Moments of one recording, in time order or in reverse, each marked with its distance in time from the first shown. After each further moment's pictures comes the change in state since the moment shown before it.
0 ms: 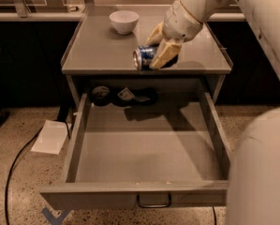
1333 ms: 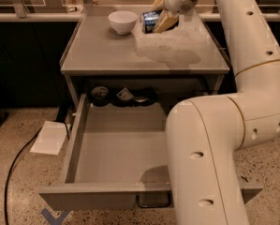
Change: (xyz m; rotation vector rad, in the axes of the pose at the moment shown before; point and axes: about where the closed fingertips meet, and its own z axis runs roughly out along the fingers) arm 0.058 -0.151 -0.030 0.351 0.197 -0.109
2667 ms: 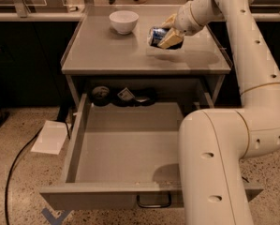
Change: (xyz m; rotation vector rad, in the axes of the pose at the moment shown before) arm 0.058 0.027 0.040 0.022 -0.136 0.286
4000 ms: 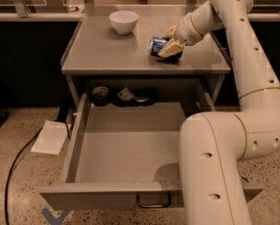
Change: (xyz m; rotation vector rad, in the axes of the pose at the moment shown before) arm 0.016 0.035 0.017 -0.126 -0.029 0.086
